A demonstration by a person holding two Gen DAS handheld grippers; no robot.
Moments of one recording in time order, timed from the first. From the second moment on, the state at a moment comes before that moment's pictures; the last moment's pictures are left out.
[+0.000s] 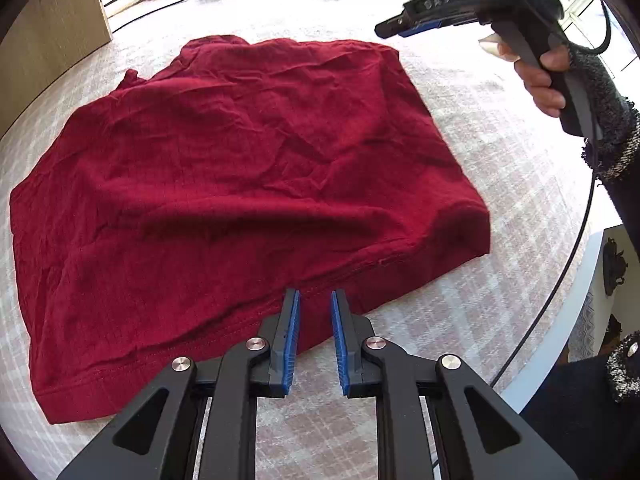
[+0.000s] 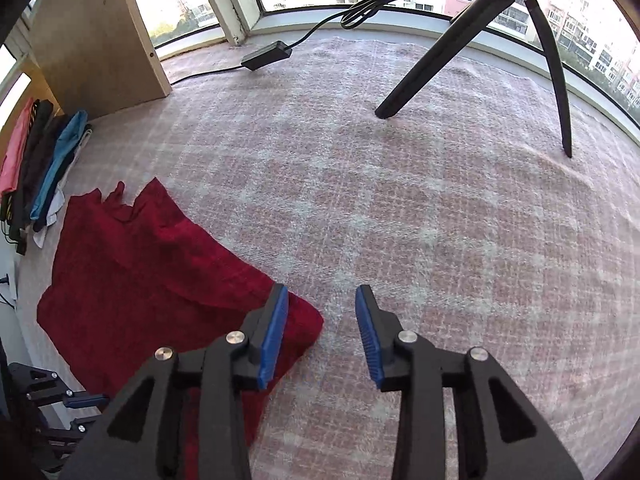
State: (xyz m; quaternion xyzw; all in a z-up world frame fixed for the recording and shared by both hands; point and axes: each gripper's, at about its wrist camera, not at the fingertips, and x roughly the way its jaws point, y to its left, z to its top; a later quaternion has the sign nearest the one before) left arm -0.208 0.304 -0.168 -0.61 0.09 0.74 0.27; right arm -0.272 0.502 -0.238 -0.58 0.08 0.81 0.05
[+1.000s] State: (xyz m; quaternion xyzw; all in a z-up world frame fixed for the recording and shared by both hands) left arm -0.183 0.365 -0.183 -0.55 0.22 0.71 0.37; right arm -0.110 0.395 -0.249 -0.62 0.16 0.77 -0.08
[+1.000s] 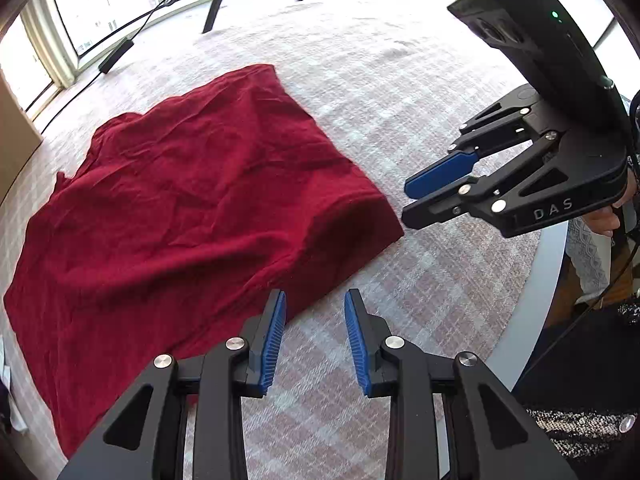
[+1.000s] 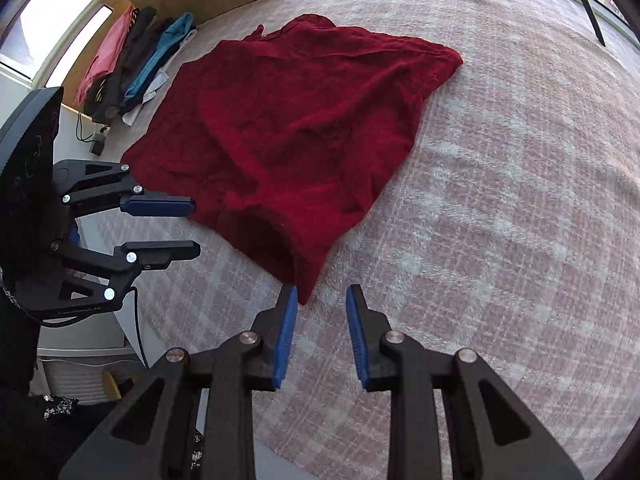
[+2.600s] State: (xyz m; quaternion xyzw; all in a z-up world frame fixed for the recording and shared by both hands) left arm -0.181 0.387 -0.178 -0.56 0.25 0.63 0.47; right arm -0.119 0.417 -0.241 -0.59 0.21 0.77 -0.08
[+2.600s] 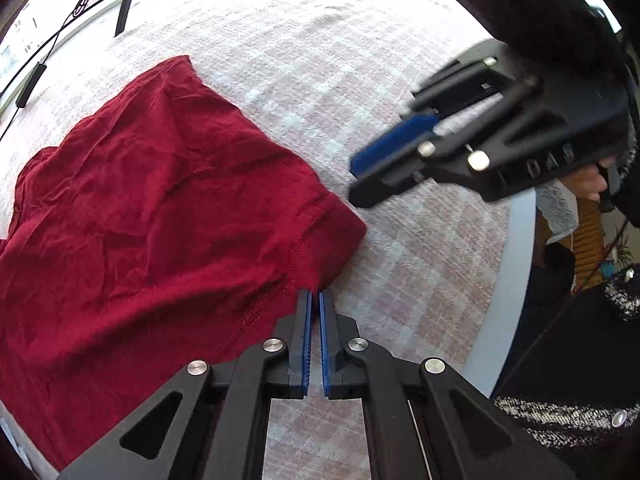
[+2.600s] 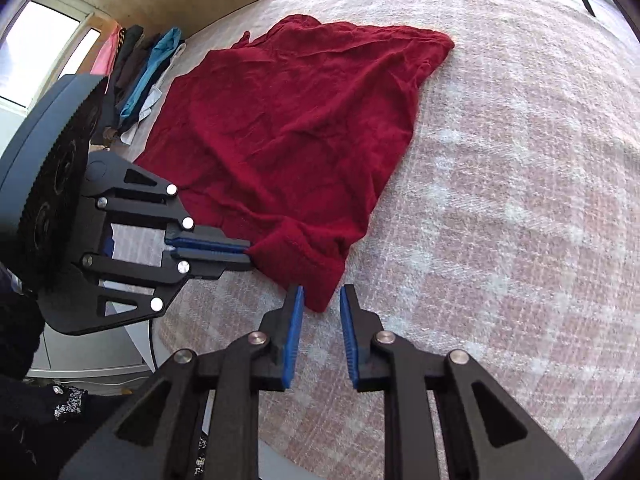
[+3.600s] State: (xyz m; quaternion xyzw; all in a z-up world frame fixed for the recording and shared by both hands) left arm -0.169 0.247 -0.130 -0.50 -0.06 0.79 0.35; right arm -0.256 0.484 -0.210 -0.50 0.27 0.82 0.00
